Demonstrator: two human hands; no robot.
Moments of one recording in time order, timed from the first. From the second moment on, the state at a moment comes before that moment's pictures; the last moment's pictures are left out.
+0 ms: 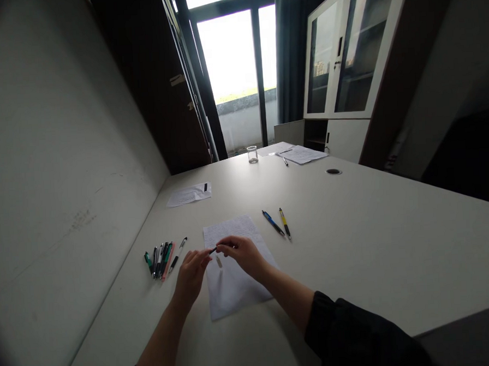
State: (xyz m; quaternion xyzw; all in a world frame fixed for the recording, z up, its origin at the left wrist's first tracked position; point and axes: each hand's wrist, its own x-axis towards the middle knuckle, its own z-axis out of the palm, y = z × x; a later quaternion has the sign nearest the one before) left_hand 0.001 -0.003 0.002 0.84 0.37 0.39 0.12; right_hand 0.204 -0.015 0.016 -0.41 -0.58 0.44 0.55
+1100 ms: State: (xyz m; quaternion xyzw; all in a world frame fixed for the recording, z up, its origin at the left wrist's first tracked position) left_hand -0.005 0.002 -0.001 0.77 0.39 0.47 0.20; right_hand 0.256 -0.052 0.014 -0.31 -0.93 -0.06 0.20
